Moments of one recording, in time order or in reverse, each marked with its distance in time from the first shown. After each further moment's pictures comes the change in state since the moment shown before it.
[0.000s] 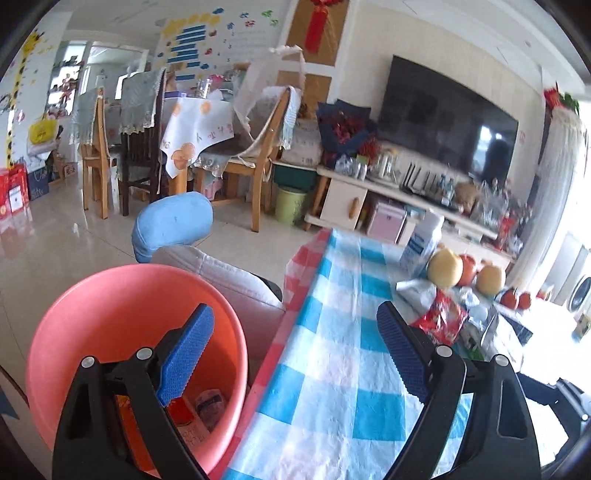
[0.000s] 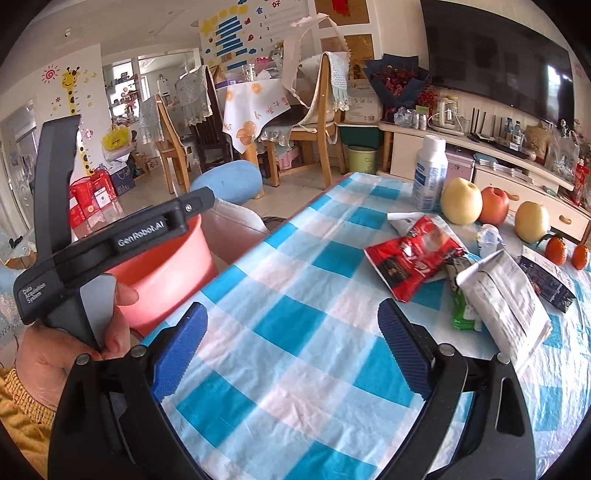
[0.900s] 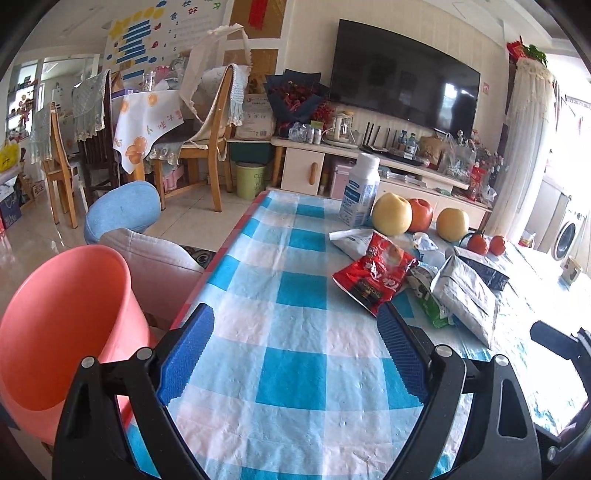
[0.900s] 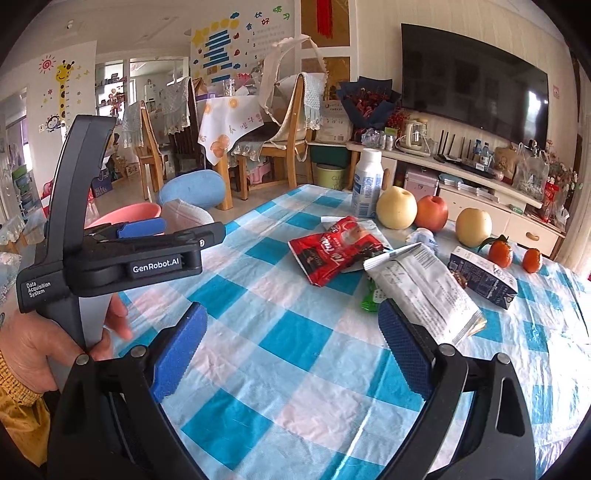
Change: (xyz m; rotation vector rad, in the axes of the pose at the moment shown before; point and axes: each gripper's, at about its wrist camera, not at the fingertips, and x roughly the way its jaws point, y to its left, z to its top) left arm 0.003 -0.087 -0.034 0.132 0.105 -0.084; right arm -0.053 -0.053 -0.035 -0.051 -0.081 -0.121
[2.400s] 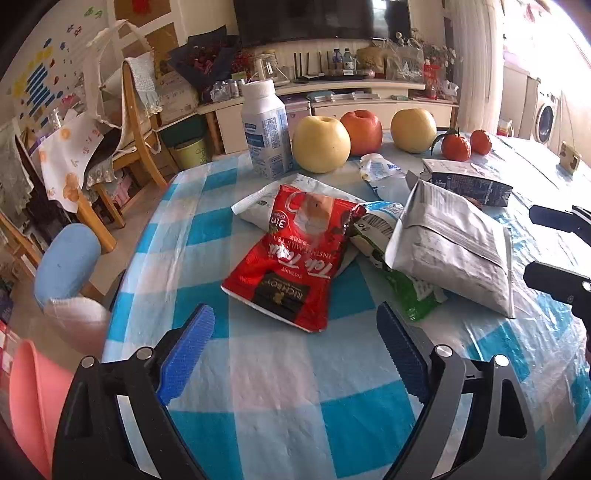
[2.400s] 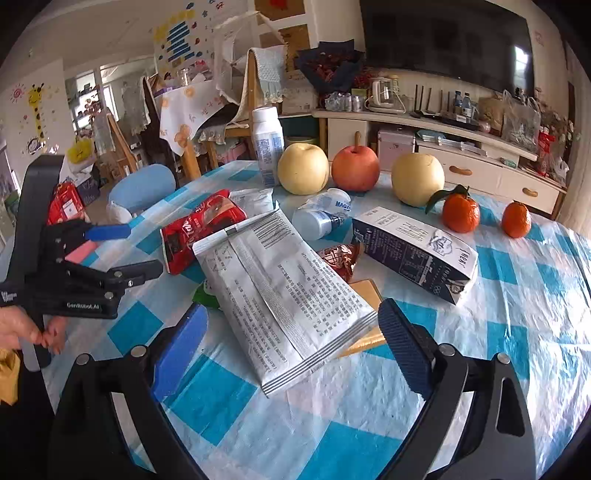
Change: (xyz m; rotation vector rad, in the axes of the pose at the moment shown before) left arm 0.100 -0.105 0.018 0.374 0.234 -0.040; right arm 0.057 -0.176 -0.010 0.106 0.111 0.032
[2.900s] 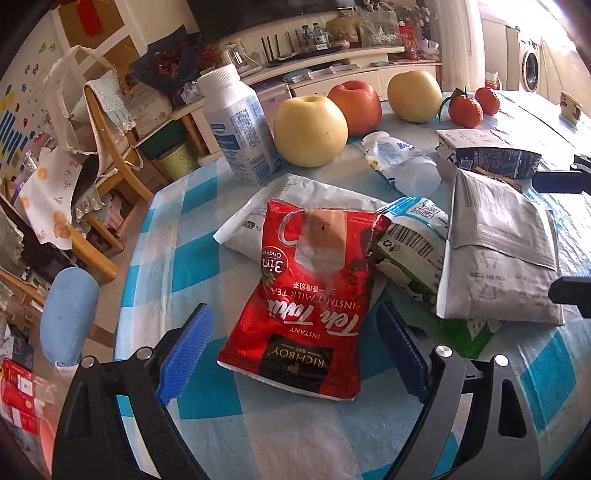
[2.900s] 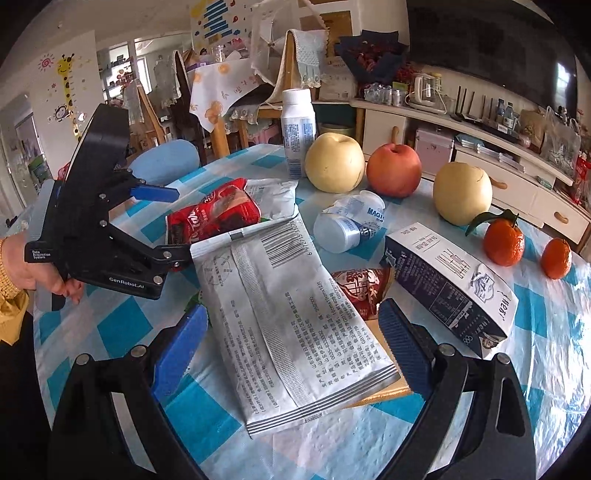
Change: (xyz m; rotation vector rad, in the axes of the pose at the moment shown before) left arm 0.052 -0.004 0.035 0.161 0.073 0.024; right arm 0.039 -0.005 0.021 -0.115 0.068 0.107
